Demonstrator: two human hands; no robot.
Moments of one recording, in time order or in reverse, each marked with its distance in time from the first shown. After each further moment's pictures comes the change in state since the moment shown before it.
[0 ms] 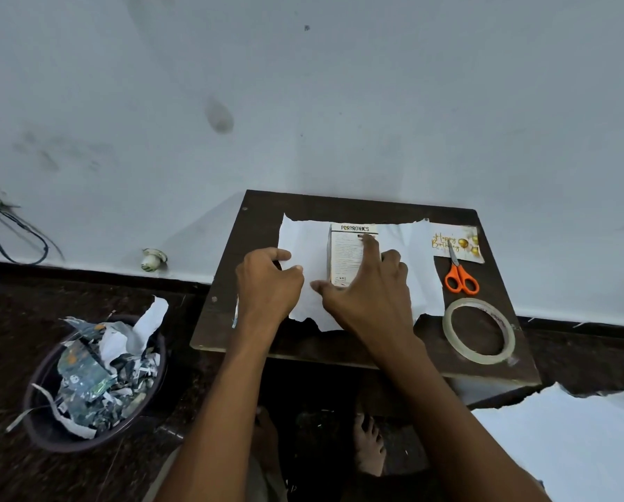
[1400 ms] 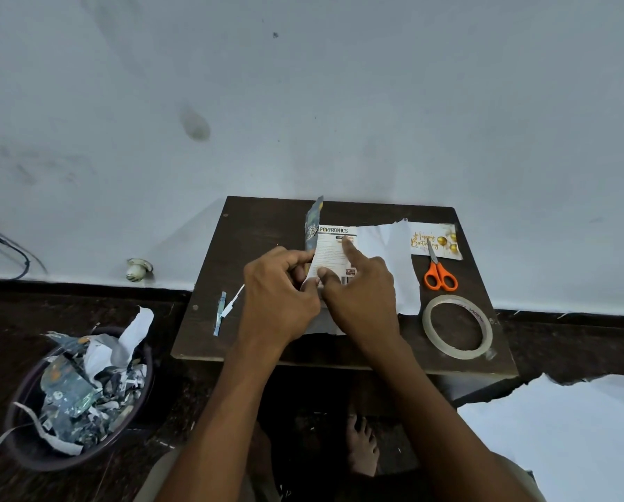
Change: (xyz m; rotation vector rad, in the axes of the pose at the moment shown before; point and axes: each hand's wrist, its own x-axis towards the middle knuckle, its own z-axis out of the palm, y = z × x) left_hand -0.027 0.013 0.013 -0.028 -0.029 0.556; right_hand 0.005 0.016 0.000 0.330 0.069 0.084
